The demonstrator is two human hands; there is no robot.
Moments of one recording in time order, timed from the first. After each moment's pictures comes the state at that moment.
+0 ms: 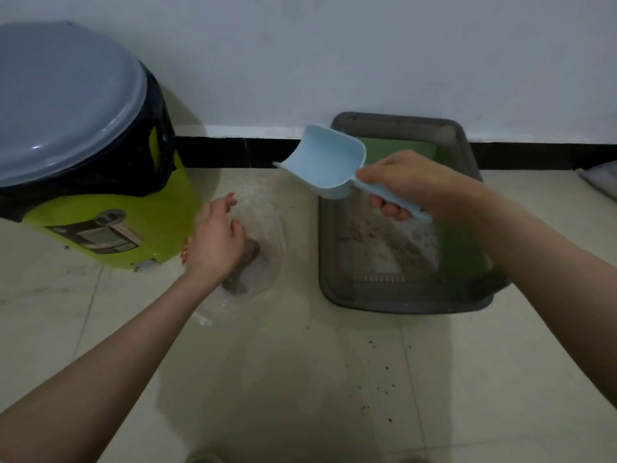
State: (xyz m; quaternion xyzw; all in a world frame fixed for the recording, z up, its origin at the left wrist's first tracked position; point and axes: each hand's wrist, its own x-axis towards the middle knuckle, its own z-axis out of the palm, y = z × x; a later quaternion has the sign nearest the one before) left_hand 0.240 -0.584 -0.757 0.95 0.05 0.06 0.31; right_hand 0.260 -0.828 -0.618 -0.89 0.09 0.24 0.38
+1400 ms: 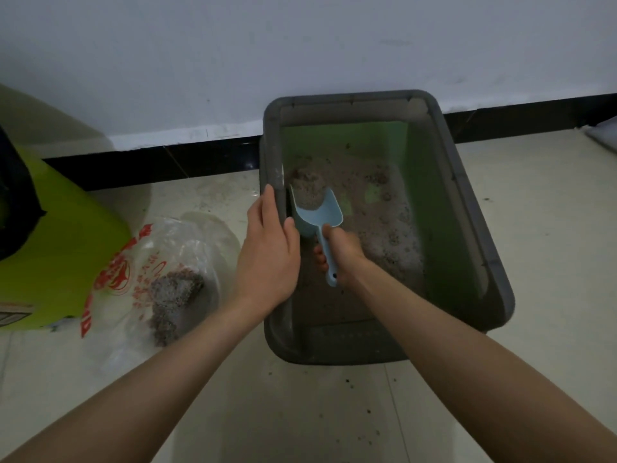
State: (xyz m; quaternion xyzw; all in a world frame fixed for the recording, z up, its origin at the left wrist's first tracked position) left_hand 0.282 -0.742 -0.767 0.92 -0.01 -0.04 0.39; right_hand 0.306 -0.856 -0.819 -0.59 0.39 0.21 0.68
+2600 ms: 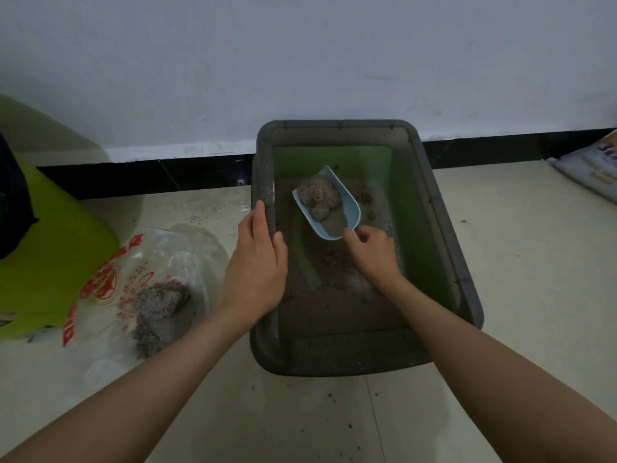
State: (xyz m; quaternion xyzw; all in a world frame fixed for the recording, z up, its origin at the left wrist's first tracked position) left_hand 0.279 -0.743 -0.764 0.93 -0.01 -0.04 0.37; right_hand 0.299 -0.924 -0.809 -0.87 0.21 0.05 0.44
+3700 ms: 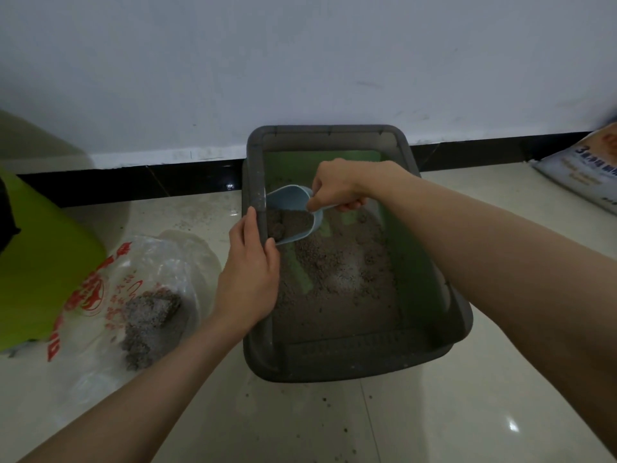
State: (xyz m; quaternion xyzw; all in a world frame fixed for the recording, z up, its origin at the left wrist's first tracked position) left_hand 0.282 -0.742 -0.770 0.92 -0.02 -0.03 0.39; right_hand 0.391 -0.907 -0.700 -0.94 -0.09 0.31 0.12
